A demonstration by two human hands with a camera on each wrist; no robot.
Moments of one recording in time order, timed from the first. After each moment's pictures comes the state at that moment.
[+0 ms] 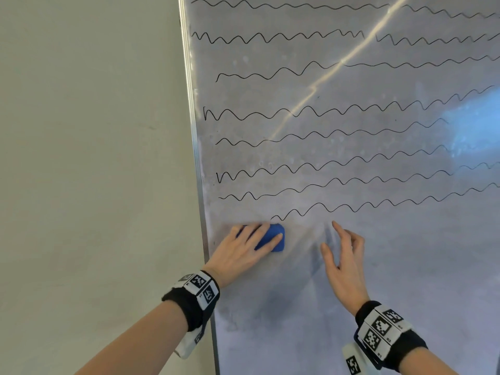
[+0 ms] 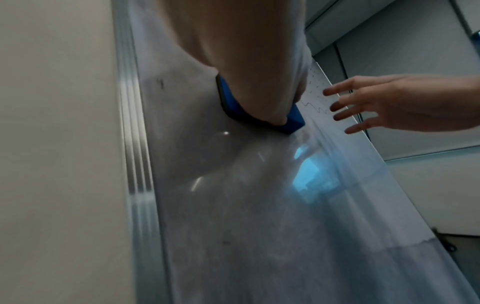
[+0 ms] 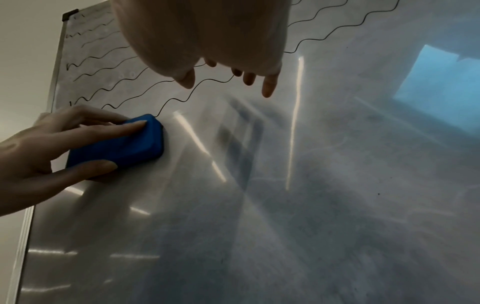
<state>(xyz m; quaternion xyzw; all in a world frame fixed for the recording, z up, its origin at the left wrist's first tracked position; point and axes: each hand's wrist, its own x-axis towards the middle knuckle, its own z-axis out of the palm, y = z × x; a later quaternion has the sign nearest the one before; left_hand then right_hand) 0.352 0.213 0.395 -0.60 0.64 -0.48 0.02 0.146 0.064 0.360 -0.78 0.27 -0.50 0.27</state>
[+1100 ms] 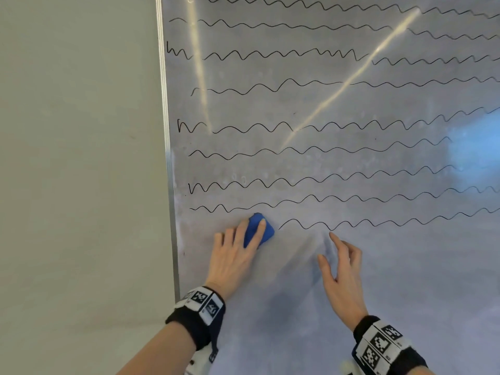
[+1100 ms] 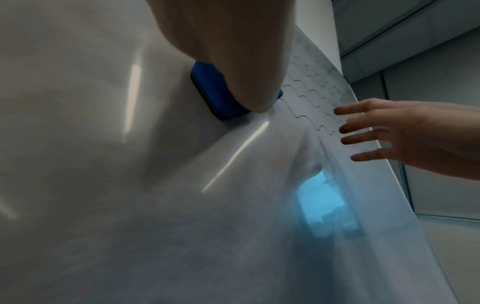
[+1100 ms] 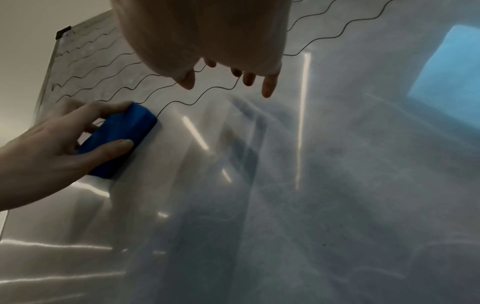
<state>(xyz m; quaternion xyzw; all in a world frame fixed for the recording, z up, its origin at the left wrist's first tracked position) 0.305 0.152 0.394 -0.72 0.49 -0.48 -0.12 0.109 0.012 0.371 -0.79 0.24 -0.50 0.27</state>
